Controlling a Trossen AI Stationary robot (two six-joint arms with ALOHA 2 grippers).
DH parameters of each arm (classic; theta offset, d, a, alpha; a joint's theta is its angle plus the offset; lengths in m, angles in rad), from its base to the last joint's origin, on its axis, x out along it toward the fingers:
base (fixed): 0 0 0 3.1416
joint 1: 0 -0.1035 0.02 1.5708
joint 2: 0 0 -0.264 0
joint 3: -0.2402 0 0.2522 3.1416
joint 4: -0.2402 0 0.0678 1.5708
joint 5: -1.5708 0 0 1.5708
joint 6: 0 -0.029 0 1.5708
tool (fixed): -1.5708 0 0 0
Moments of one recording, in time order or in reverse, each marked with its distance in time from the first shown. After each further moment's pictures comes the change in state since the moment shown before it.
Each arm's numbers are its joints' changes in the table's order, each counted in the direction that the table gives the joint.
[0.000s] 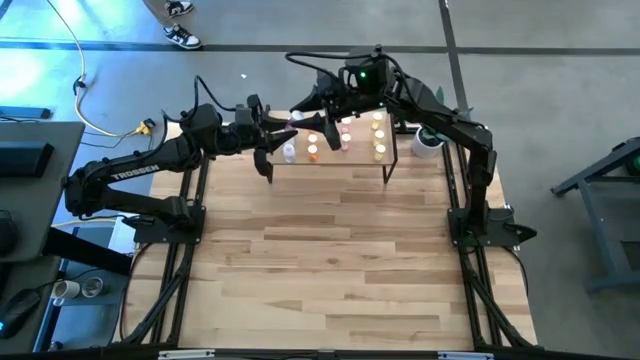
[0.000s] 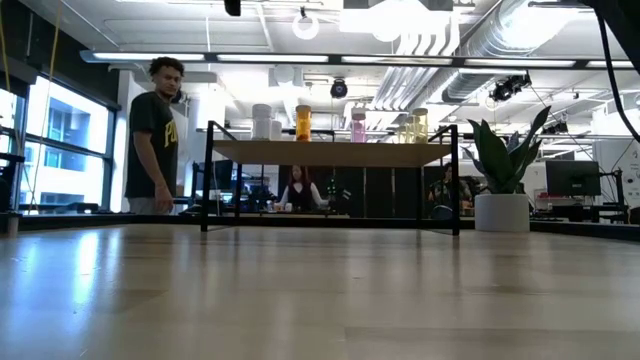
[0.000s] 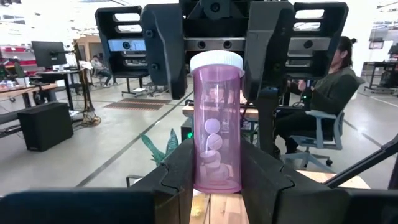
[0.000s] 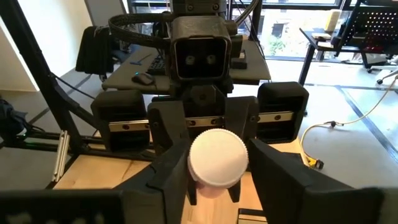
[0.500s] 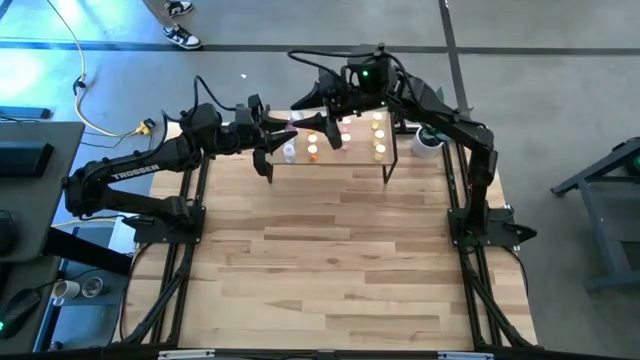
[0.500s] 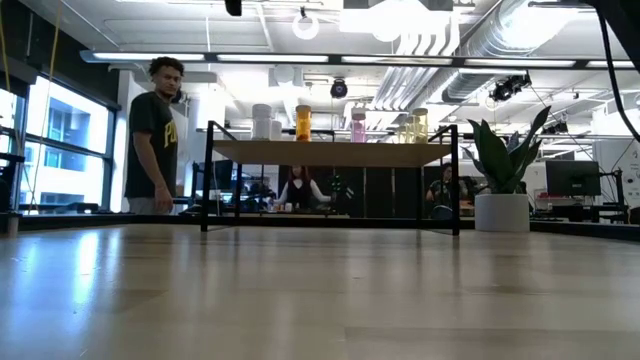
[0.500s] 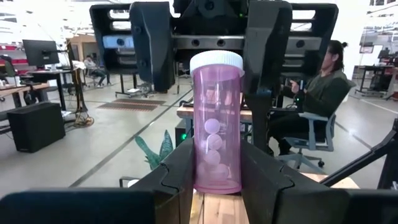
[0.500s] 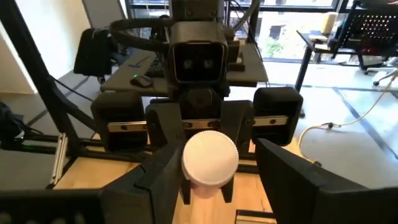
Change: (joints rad) left arm -0.002 0.000 0.000 0.007 0.025 0.016; right arm 0.003 -0.005 0.000 0.004 0.005 -0.003
